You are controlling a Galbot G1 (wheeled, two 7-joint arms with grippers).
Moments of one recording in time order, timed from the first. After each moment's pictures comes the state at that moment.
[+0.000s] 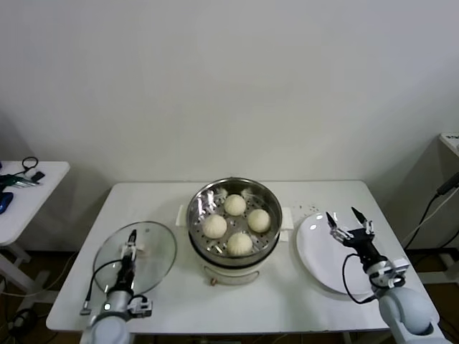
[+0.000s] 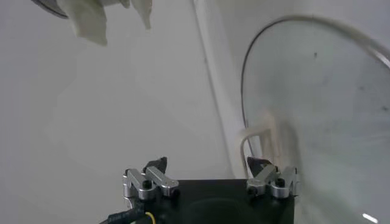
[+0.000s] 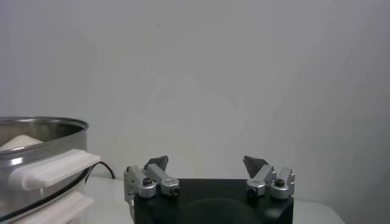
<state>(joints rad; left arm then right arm) 1.35 -1.31 -0.54 -1.57 1.54 0.17 -0.13 -1.29 1.06 0.58 1.66 0.47 0.08 -0.19</state>
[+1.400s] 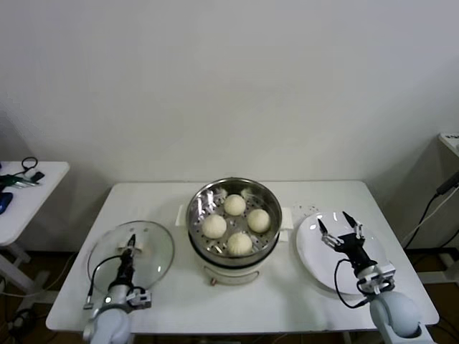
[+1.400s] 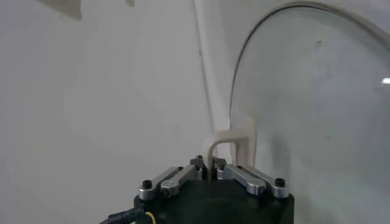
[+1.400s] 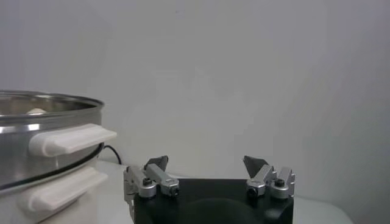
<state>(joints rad) 1.27 -1.27 -0.50 -1.46 1.40 0.19 -0.18 -1.28 1.12 0.57 1.62 0.35 0.12 -0.22</state>
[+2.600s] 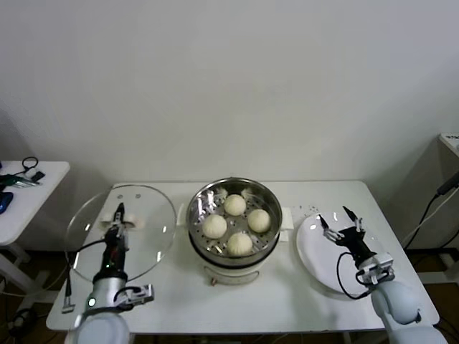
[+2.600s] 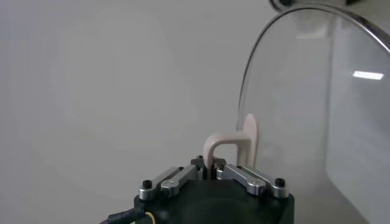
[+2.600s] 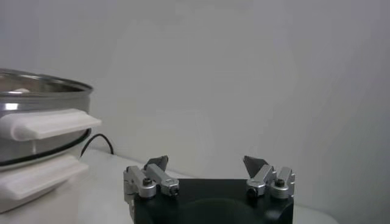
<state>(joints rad) 1.45 -1.06 -0.36 -2.11 1.30 0.58 -0.04 -1.19 1.07 0.52 1.53 0.31 0.13 -0.22</state>
